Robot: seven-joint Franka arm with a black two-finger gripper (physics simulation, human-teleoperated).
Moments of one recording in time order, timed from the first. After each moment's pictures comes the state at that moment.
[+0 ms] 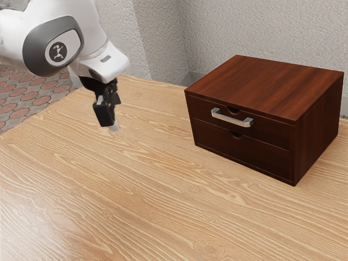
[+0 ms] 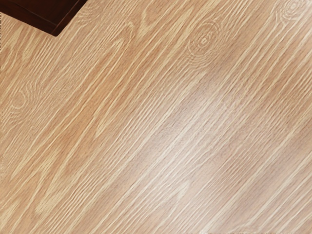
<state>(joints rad) -0.34 -0.08 0.44 -1.61 0.18 1.75 0.97</state>
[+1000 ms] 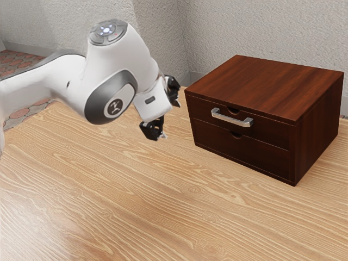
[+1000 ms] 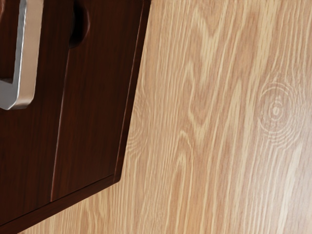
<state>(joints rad) -0.47 0.02 0.44 -1.75 0.23 2.22 1.30</state>
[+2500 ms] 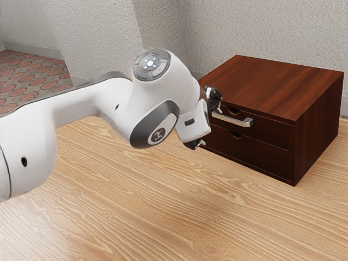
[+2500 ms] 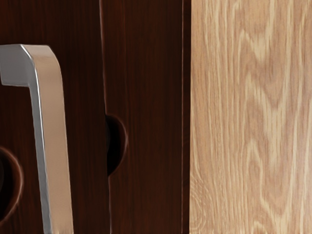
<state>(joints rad) -0.53 0.17 0.44 -1.73 0.22 2.47 1.36</state>
